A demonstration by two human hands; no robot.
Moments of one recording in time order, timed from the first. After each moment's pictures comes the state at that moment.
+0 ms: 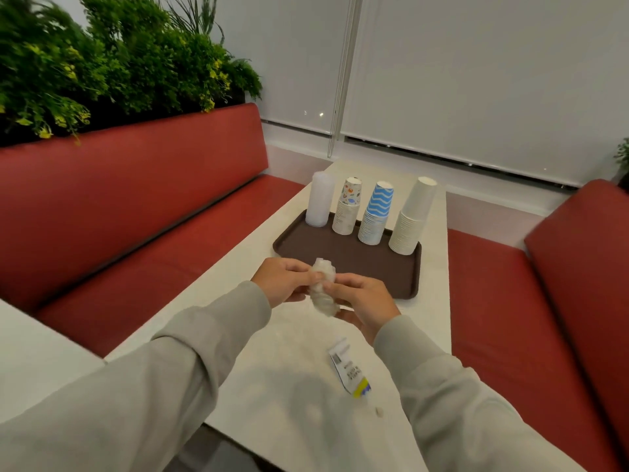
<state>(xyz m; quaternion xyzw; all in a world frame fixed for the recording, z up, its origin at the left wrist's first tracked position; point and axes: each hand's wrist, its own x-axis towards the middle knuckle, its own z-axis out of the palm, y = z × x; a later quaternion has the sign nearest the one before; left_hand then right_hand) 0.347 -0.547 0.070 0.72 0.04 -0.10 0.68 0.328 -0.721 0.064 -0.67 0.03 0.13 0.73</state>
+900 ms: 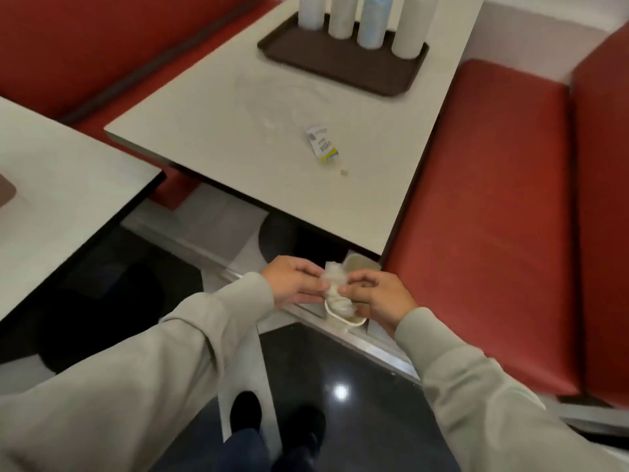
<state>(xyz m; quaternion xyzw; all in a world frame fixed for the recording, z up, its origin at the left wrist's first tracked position) 0.037 -0.663 -0.101 0.61 0.19 -0.32 0.70 0.027 -0.853 -0.120 -0.65 0.16 0.27 0.69</state>
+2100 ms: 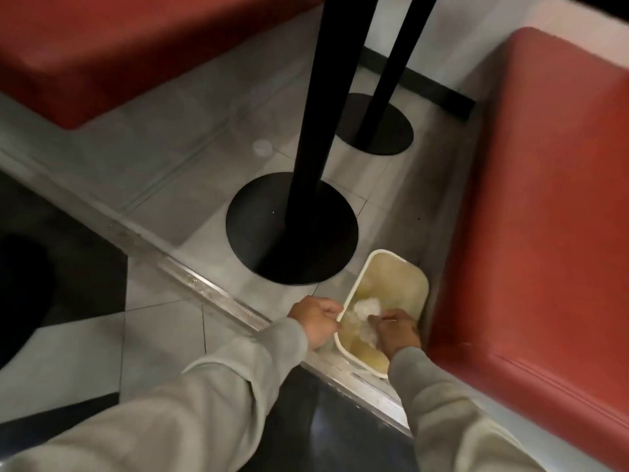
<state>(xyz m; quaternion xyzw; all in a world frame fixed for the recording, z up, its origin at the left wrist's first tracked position) 0.122 -0.694 -0.521 0.77 0.11 -0.32 0.54 0.131 -0.872 -0.554 -0.82 0.37 0.16 0.41</state>
